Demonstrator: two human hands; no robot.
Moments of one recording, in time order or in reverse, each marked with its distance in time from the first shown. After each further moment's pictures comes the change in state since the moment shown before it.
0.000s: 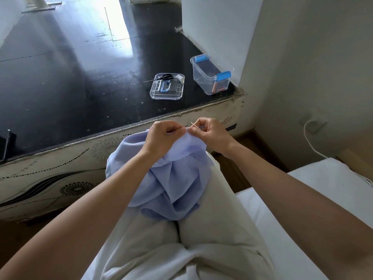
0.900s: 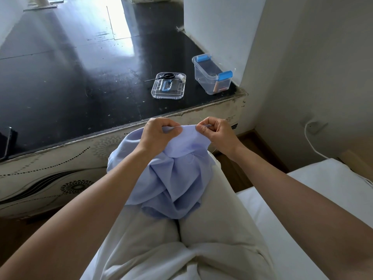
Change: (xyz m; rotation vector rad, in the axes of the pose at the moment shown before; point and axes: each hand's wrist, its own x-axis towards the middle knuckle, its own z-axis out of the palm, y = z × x) left_hand 0.003 -0.010 -0.012 0.004 0.049 -0.026; right_hand -0.010 0.010 -0.005 0.112 0.110 -0.041
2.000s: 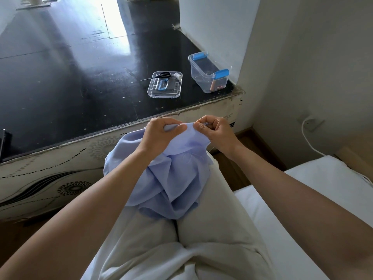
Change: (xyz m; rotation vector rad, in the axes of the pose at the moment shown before) left_hand 0.001 0.007 0.010 -0.067 -0.055 0.145; right_hand 0.000 0.002 -0.003 0.036 0.024 -0.032
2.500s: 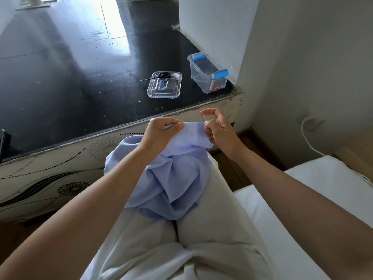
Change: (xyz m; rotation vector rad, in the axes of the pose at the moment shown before) left_hand -0.003 0.014 0.001 -0.109 0.016 -0.171; right_hand -0.004 -0.006 -0.007 0.019 0.024 0.083
